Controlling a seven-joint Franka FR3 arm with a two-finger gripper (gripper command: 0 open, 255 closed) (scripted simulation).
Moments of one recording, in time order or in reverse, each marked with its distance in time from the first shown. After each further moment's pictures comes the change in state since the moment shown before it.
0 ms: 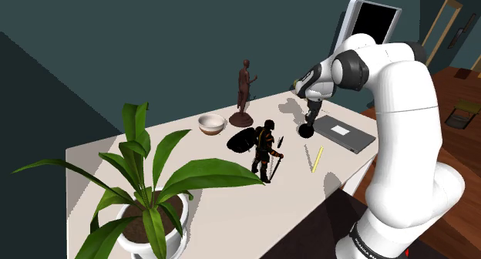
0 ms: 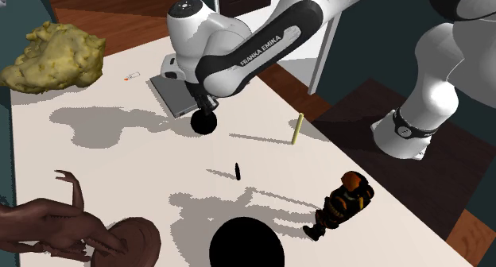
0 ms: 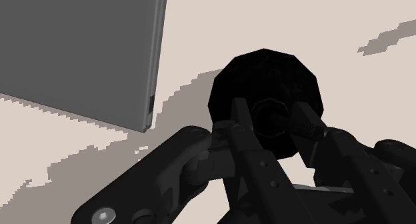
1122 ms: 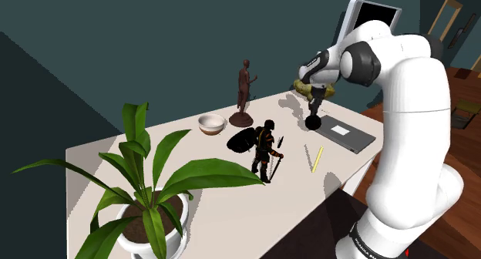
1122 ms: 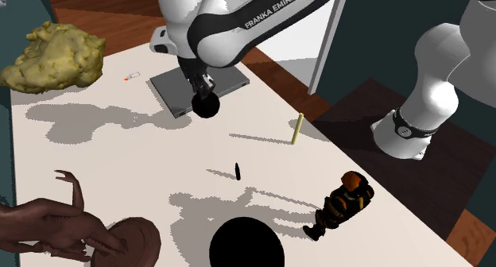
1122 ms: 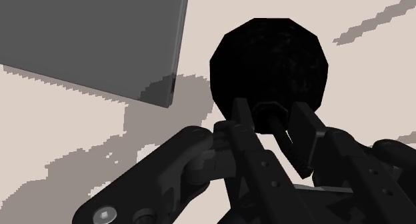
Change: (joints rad) arm 0.025 -0.099 -0.036 0.052 -0.051 -0.146 0.019
